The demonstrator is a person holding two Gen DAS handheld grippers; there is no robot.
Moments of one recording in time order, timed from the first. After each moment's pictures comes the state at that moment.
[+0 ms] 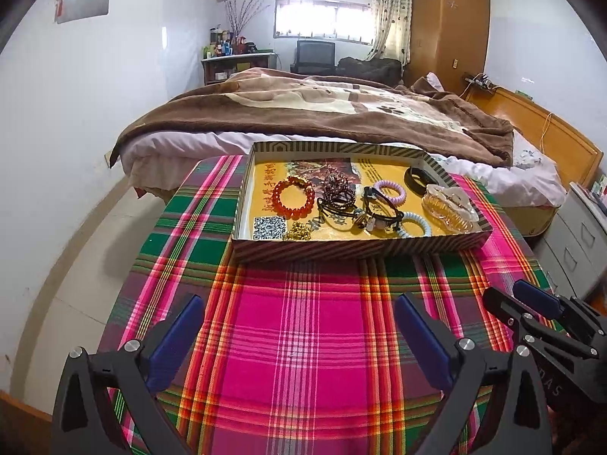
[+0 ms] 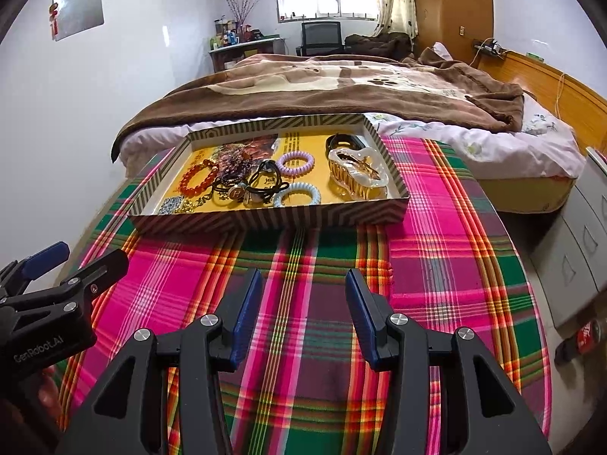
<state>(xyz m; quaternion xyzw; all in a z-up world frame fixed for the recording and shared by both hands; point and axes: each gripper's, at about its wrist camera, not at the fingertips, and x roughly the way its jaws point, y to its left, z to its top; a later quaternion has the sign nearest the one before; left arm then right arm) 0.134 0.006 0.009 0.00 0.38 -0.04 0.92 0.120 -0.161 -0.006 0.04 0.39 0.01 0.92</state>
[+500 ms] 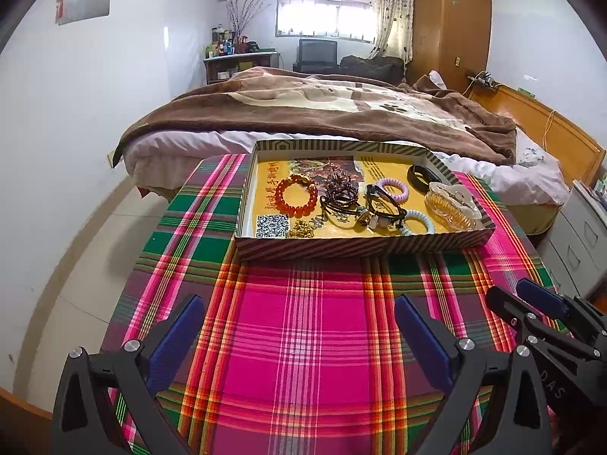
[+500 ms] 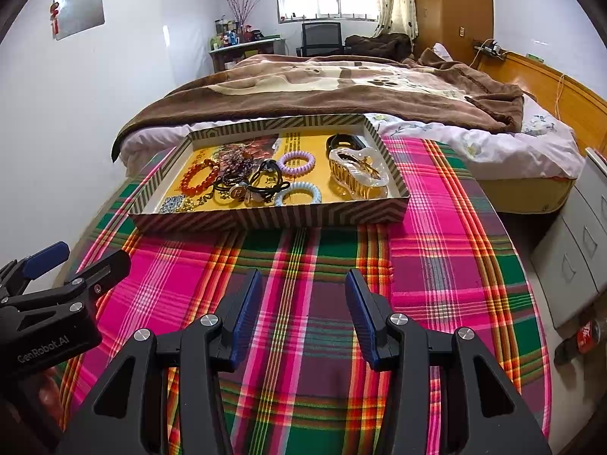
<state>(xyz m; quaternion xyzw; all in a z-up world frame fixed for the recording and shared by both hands) 0.131 0.006 0.008 0.00 0.38 -0.04 0.93 0.118 -0.160 -0.005 0.04 0.39 0.01 0.92</state>
